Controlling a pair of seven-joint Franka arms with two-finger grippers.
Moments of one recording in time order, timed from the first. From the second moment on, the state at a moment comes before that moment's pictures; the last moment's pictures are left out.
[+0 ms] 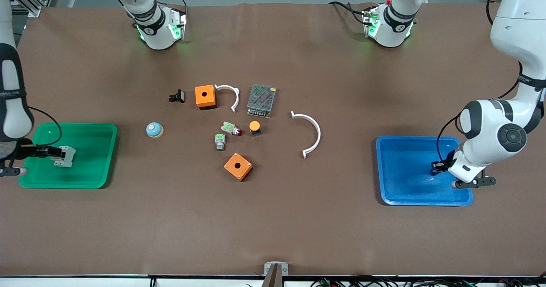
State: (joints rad) left arm 0.31 0.59 -0.23 -1.84 0.23 2.44 -0.15; right arm -0.40 0.56 -0.07 -1.62 0.06 2.07 -0.47
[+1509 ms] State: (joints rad) left arm 0.28 0.17 -0.38 -1.41 0.14 1.61 -0.07; right arm -0.05 0.08 -0.06 -1.63 0.06 1.64 -0.09
